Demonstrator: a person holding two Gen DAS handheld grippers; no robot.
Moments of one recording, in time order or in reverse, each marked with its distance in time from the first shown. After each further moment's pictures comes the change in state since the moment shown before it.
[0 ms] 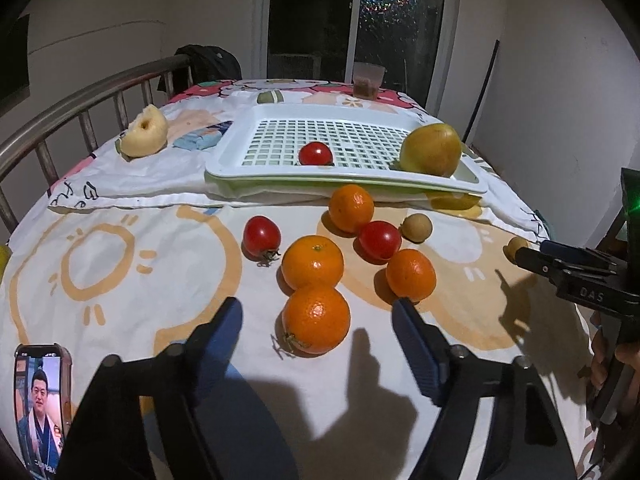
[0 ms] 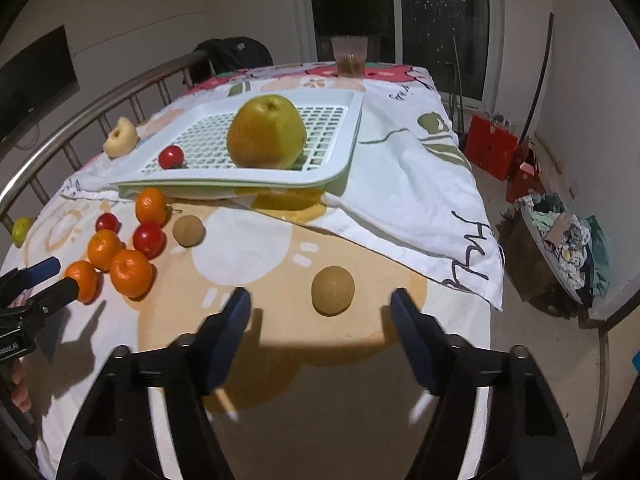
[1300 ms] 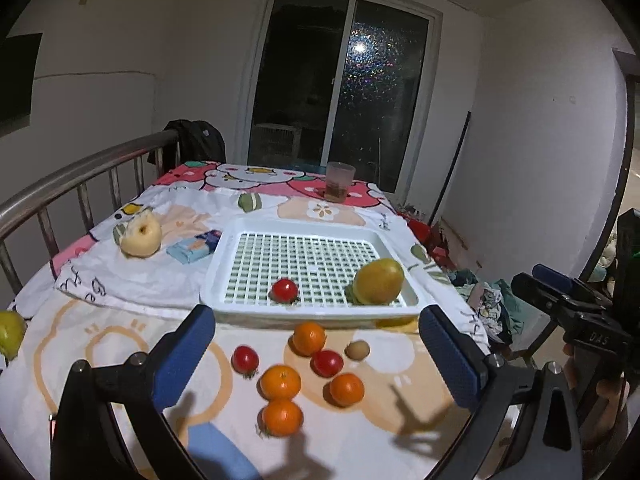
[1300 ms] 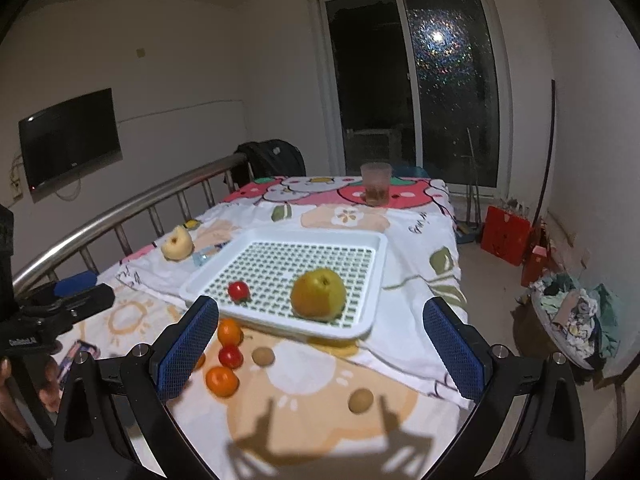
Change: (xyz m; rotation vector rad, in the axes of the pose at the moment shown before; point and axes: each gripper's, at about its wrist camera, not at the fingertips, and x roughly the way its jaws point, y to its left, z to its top) left arm -0.082 -0.001 0.066 -0.032 -0.265 -0.100; right arm -0.110 0.017 0.053 -0.026 -0.358 0.094
